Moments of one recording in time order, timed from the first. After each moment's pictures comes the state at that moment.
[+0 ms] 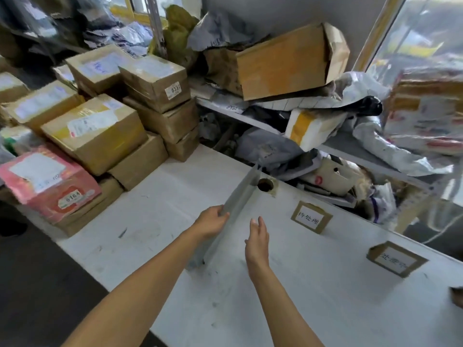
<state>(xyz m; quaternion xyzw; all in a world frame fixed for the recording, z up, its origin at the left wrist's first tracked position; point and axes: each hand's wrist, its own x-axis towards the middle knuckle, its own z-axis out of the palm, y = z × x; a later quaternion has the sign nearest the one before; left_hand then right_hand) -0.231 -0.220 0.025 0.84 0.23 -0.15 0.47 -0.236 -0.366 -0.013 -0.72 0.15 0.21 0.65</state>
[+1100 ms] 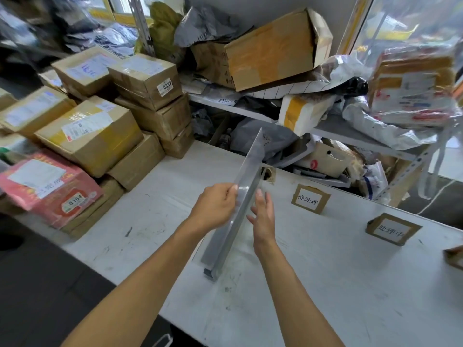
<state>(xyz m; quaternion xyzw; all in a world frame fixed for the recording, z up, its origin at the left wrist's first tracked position) -0.267 -0.238 0.108 0.90 0.13 -0.01 0.41 -0.242 -0.359 0.024 -0.62 0.13 0.14 0.76</state>
